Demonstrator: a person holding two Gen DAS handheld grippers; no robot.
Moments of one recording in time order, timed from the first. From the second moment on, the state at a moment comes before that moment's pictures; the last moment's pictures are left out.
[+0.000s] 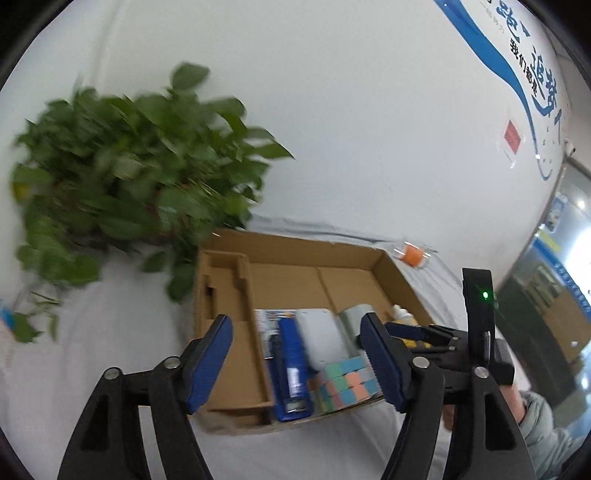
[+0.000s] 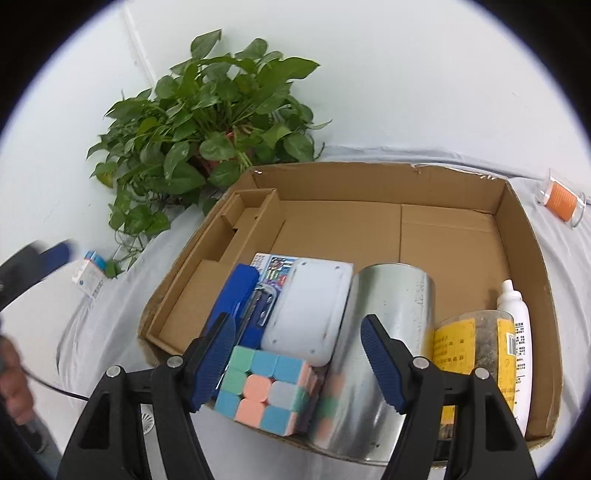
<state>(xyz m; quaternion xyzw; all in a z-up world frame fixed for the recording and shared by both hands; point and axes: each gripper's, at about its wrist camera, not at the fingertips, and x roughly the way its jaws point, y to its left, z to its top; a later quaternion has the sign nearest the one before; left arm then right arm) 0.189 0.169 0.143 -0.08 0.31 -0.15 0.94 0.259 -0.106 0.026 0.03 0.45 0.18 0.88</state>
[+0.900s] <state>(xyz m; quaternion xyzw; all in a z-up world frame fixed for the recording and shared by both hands) 0.034 0.097 0.063 -0.02 0.31 -0.16 0.94 0.059 -0.146 0.015 -0.04 0.36 0.03 0.93</state>
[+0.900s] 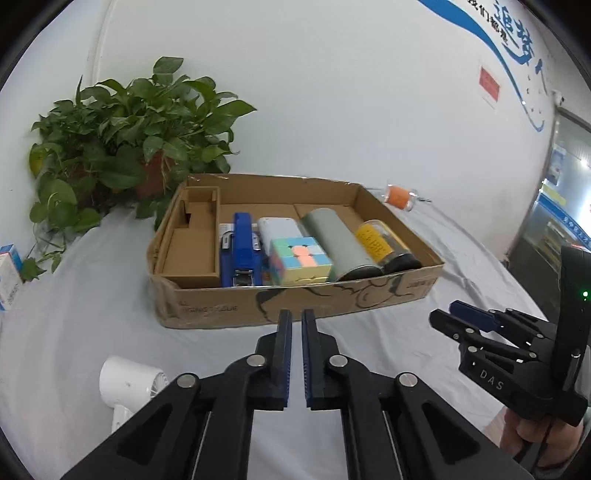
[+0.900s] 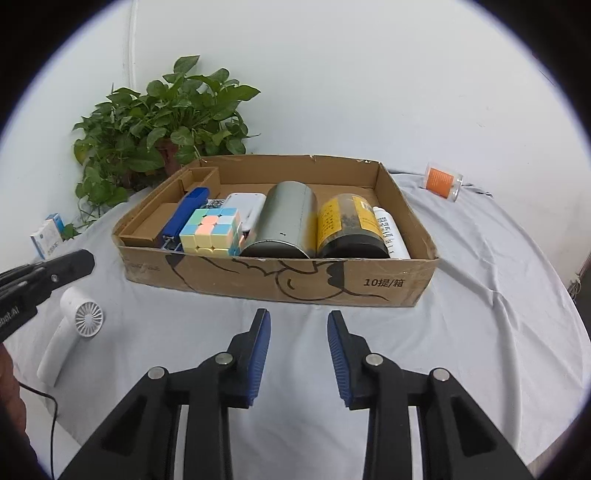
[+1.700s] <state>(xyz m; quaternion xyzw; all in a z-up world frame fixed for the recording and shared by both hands) 0.054 0.149 -0.073 -0.10 0.52 -0.10 0.84 0.015 -0.090 -0.032 -0.02 0.41 0.28 0.87</state>
